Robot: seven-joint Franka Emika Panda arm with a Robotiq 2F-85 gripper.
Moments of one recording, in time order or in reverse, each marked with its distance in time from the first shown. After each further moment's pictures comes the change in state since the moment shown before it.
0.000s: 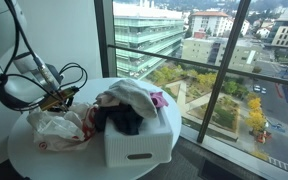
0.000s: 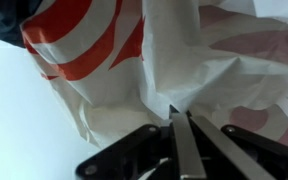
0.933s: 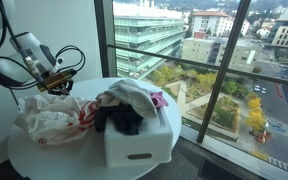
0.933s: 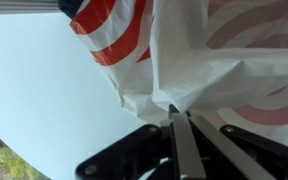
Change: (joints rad) arm 0.014 -0.063 0.032 0.128 0.128 -0.169 -0.062
